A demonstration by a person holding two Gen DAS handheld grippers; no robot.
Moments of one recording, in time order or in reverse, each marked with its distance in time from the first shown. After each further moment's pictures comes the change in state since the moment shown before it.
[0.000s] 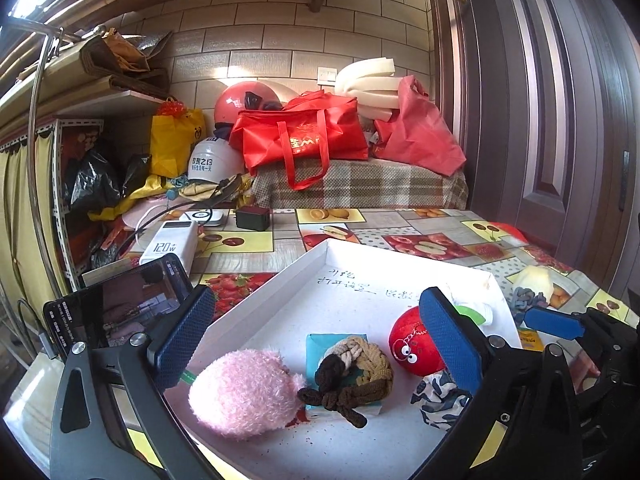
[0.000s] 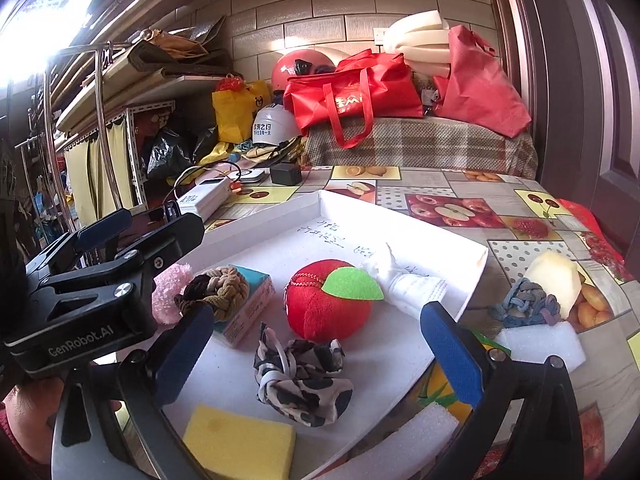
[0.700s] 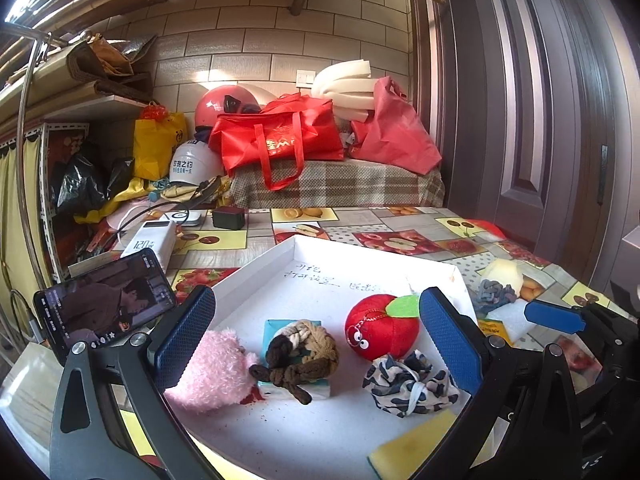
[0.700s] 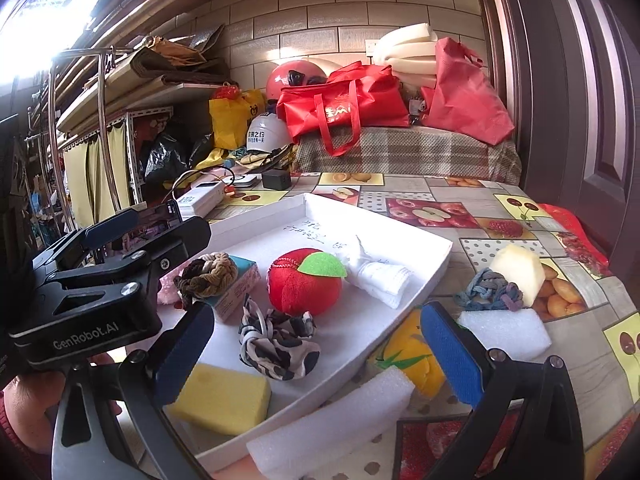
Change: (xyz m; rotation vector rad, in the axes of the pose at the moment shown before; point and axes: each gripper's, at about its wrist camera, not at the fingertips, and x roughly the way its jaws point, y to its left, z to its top) left arm -0.021 -0.032 -0.009 0.022 -0.007 -0.069; right arm -0.036 -0.017 -0.015 -0.015 -0.037 -0.034
